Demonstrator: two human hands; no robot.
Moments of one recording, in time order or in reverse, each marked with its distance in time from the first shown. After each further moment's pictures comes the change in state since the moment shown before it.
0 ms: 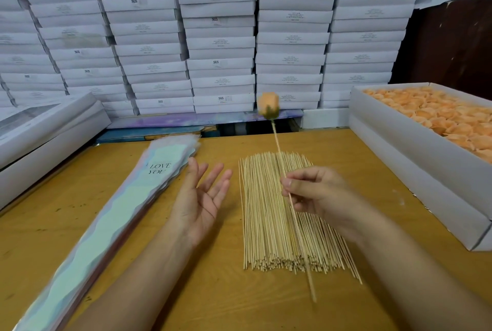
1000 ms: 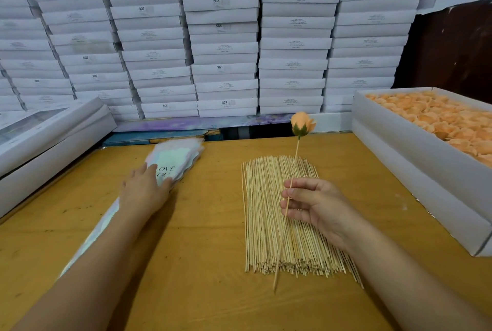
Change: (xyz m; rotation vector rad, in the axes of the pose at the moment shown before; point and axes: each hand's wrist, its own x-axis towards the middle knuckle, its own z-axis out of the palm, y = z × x) left_hand 0.047 0.092 -0.064 2.178 0.482 0.277; right_hand 0.018 0.030 -0.002 0.226 0.154 0.066
